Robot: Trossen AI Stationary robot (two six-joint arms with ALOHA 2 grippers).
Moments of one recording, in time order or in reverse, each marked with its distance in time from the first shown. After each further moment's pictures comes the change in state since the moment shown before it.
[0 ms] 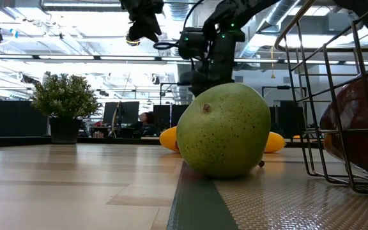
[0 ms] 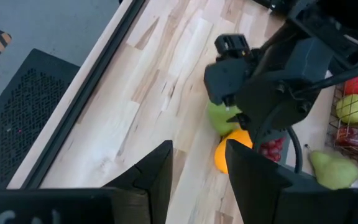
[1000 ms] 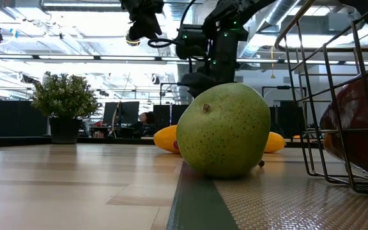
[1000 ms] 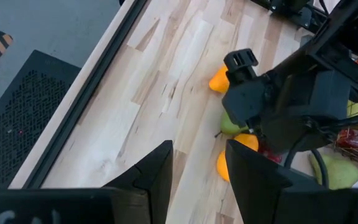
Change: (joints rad) left arm 0.000 0.000 0.000 0.006 -0.001 0.000; right arm 0.075 -0.002 -0.058 0.028 0.040 -0.082
